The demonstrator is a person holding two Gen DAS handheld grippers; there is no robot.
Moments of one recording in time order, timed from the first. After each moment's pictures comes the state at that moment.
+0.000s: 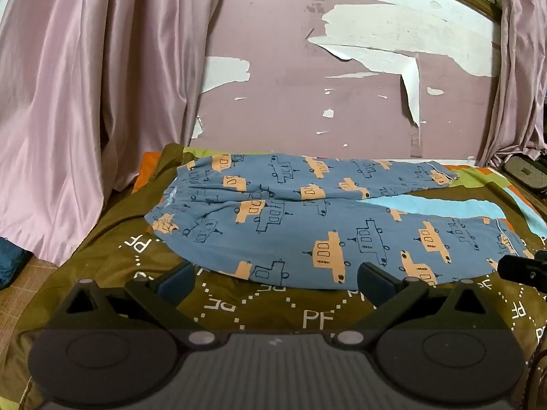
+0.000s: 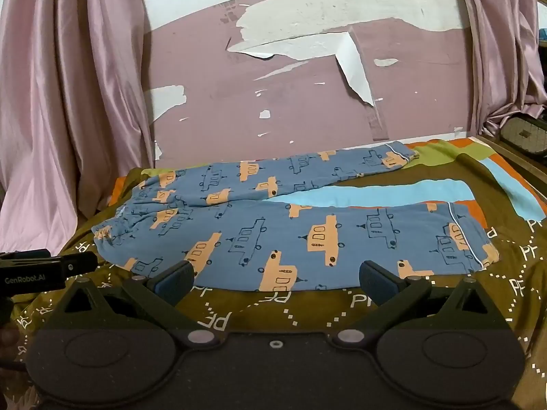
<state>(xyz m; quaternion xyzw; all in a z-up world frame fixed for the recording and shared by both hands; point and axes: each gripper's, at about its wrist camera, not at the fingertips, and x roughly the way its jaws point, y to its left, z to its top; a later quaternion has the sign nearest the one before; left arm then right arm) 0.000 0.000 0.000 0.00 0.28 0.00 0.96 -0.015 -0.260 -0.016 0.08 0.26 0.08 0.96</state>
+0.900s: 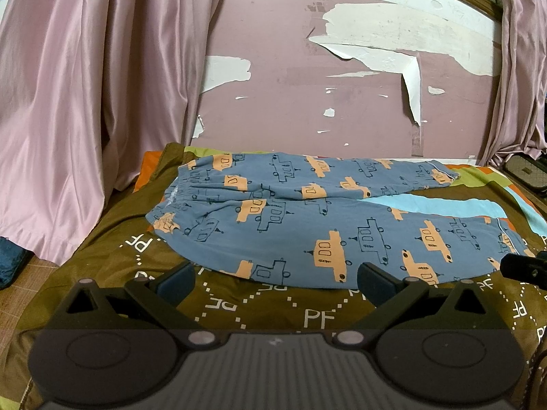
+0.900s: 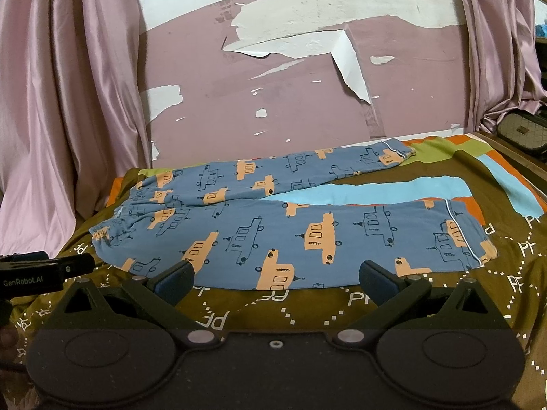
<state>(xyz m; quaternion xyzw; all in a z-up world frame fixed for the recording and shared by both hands) 0.000 0.000 0.000 0.00 0.28 0.00 0.96 -0.015 -0.260 -0.015 0.08 0.26 0.08 0.96</state>
